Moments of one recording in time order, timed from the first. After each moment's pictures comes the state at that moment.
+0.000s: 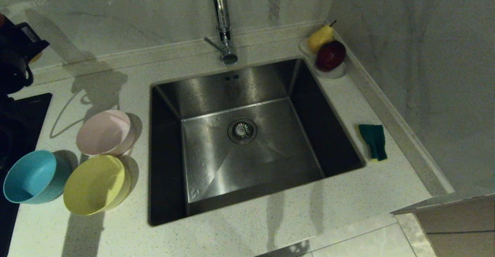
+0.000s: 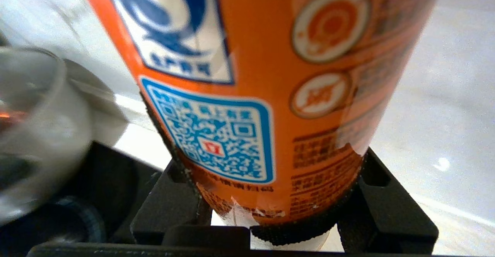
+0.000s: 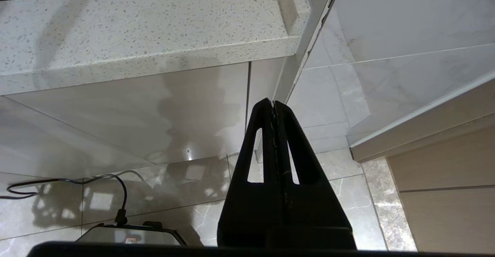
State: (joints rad) left arm 0.29 1.81 -1.42 -0.75 0.42 -0.10; right arm 0.00 0.00 0.00 0.00 0.02 -0.02
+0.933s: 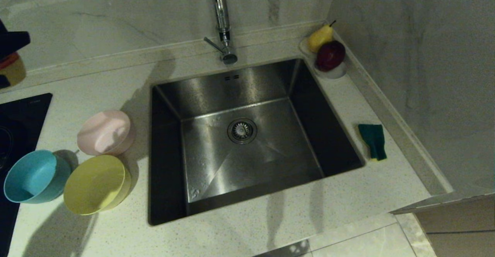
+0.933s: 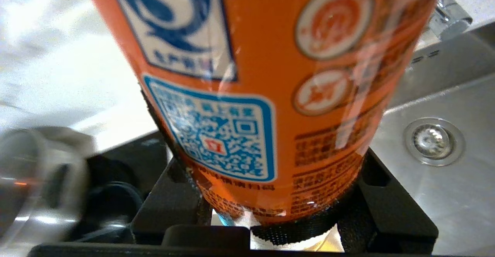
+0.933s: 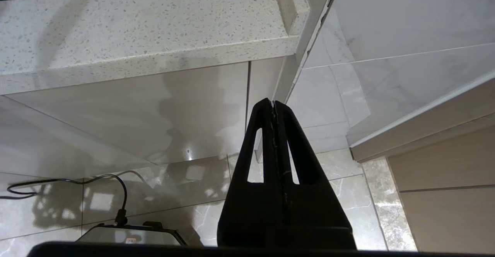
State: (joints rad) left arm -0.33 1.05 -1.10 -0.12 0.44 0.36; right arm 0.00 0.00 0.00 0.00 0.02 -0.02
